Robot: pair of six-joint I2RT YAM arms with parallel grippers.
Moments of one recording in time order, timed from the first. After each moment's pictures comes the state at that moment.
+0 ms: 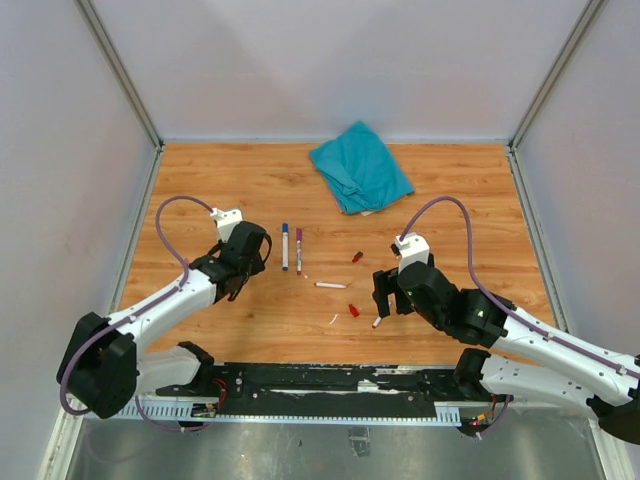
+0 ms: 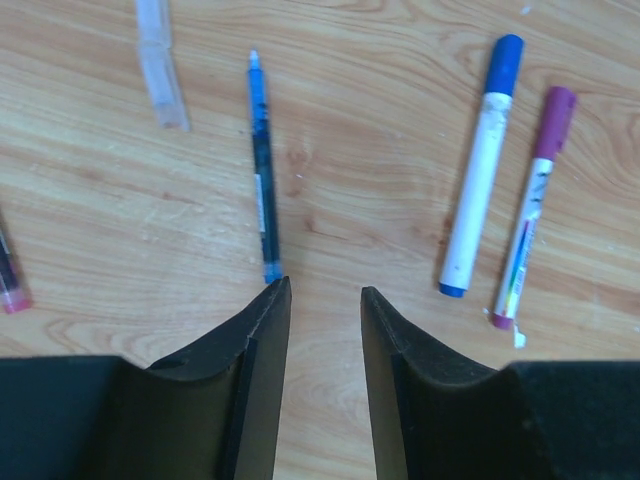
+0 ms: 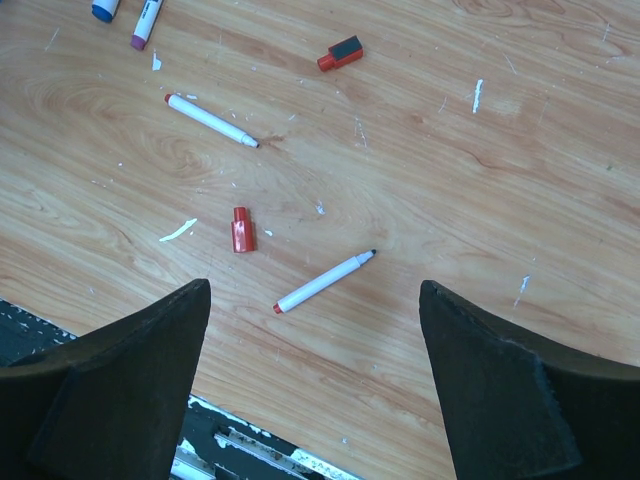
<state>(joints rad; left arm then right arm) -0.55 1.16 0.65 -0.33 -0.51 -0.70 1.05 0.80 0.72 -0.64 0.46 0.46</state>
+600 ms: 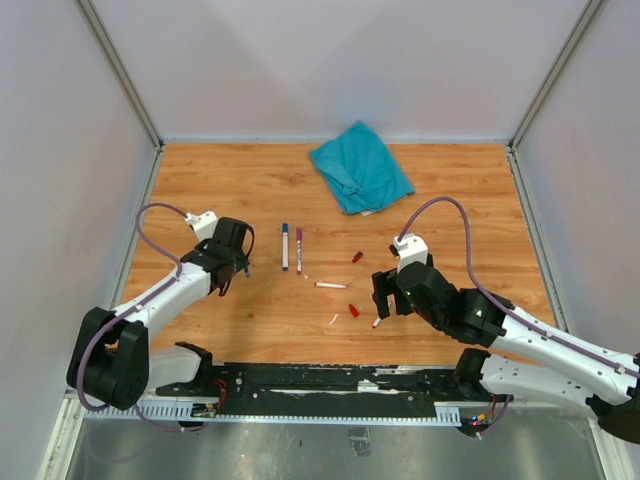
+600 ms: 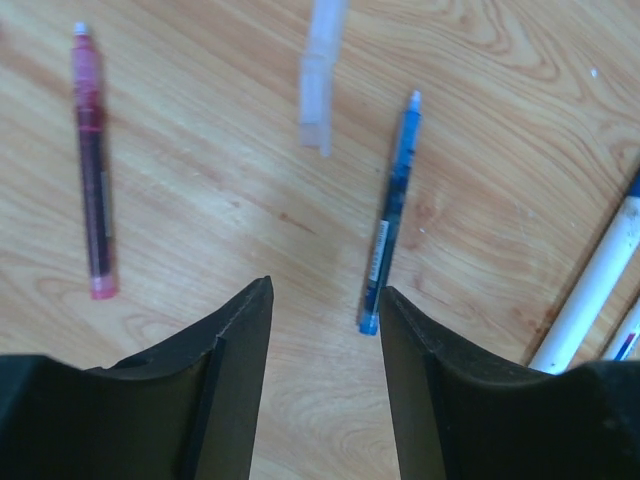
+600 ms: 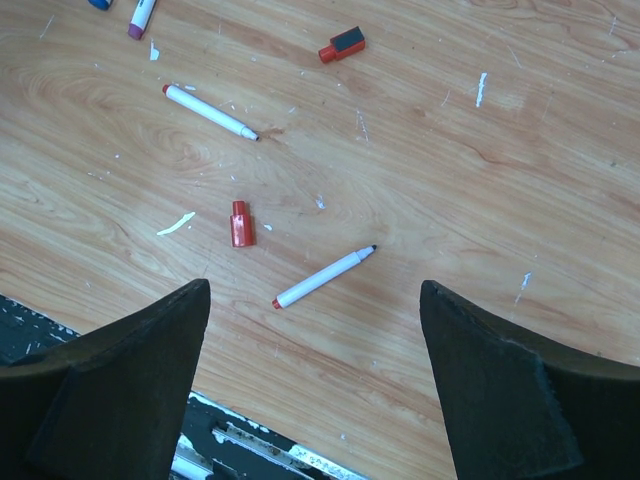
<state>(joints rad) -0.36 1.23 0.63 -0.35 -0.51 -0.77 1.05 0.80 0.72 -0.65 0.46 0.46</state>
